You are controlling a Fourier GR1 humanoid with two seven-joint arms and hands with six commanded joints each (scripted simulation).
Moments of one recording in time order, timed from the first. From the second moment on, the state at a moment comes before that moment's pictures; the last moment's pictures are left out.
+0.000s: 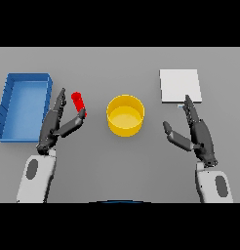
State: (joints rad) left arm -0.15 0.03 -0.05 -1.42 -0.17 0.04 0.03; right arm 0.02 -0.08 0.07 -1.63 0.12 0.02 -0.06
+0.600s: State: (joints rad) left arm -0.40 0.02 0.01 -1.07 -0.20 0.09 -0.08; right arm 0.00 -0.08 0.06 -1.62 0.13 0.01 -0.03
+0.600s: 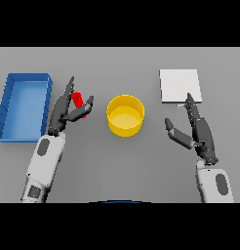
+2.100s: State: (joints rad) left arm -0.51 0.01 -0.05 -1.16 -0.31 0.14 -0.05; right arm 0.01 -0.08 0.07 -1.62 0.15 0.00 -0.06
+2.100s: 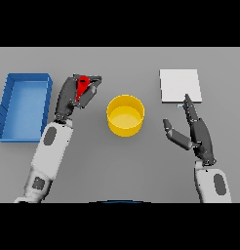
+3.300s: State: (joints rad) left arm -0.90 0.29 -0.54 -0.99 -0.92 -0.32 0.08; right arm 0.04 -0.05 0.08 -1.64 0.13 0.00 -0.01
